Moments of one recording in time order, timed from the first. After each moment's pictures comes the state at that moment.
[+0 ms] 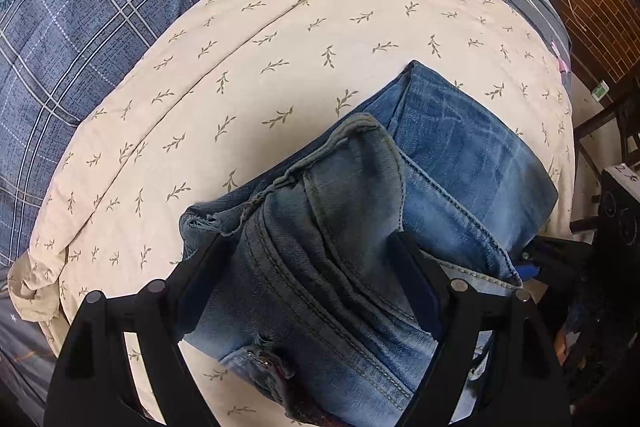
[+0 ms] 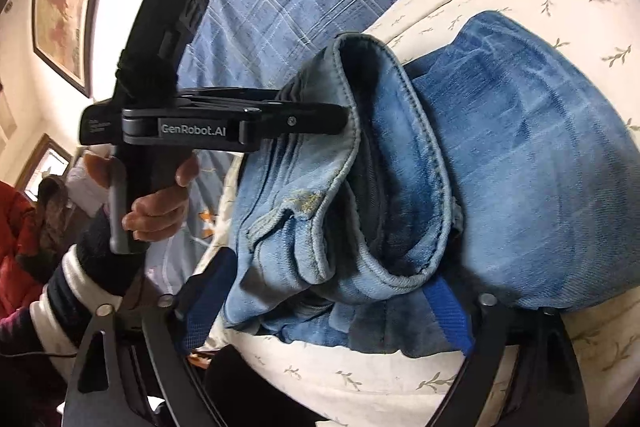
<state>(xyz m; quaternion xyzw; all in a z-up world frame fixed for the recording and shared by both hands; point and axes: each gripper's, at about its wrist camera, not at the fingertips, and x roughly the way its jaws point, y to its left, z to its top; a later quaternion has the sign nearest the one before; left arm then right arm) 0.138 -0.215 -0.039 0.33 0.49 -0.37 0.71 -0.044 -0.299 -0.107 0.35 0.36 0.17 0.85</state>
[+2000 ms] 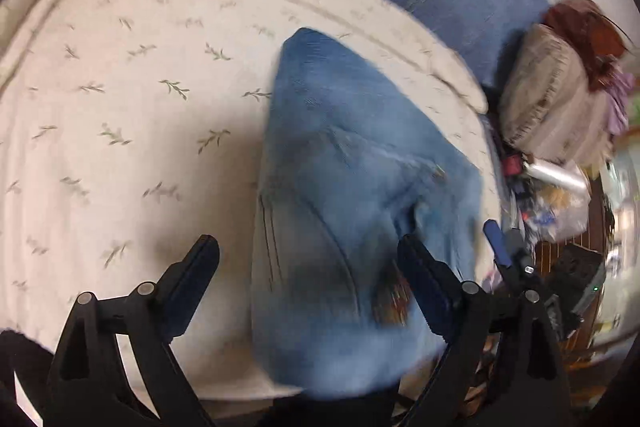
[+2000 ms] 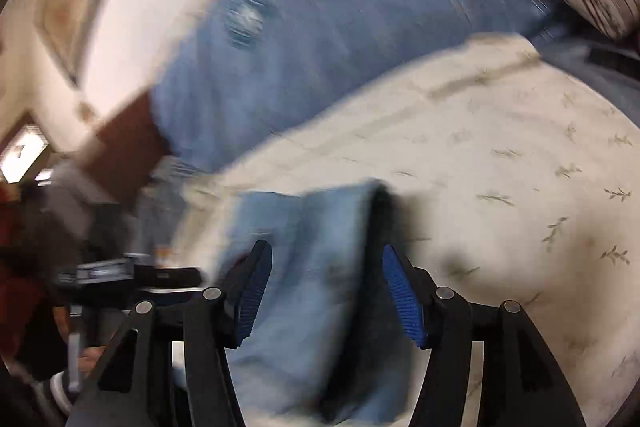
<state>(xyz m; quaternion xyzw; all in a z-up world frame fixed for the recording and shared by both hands) 0.083 -0.098 -0.039 -0.14 0.58 -0.22 0.77 -0.075 -0.410 -0.046 0.27 0.27 0.17 0.91</state>
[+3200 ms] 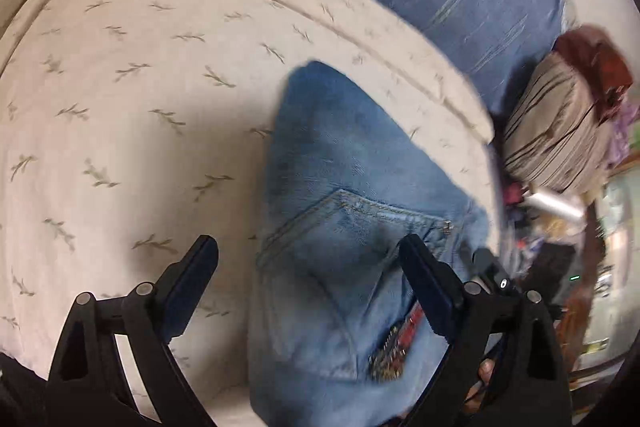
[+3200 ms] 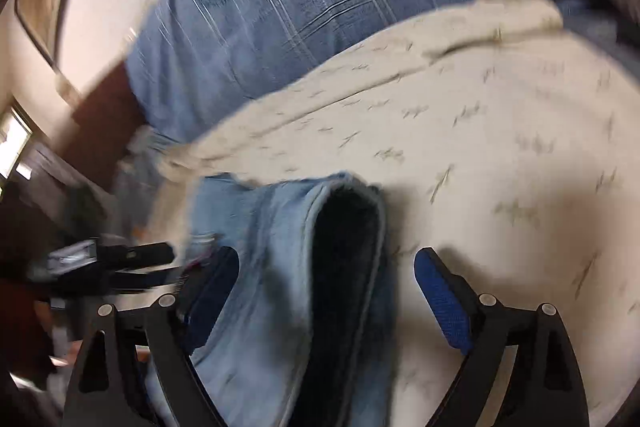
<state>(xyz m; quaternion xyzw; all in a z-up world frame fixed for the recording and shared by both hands) 0.109 -0.080 -0.050 -0.19 0.59 -0.21 0.76 0.004 -0.429 -0.087 0.31 0.39 0.16 0.85</state>
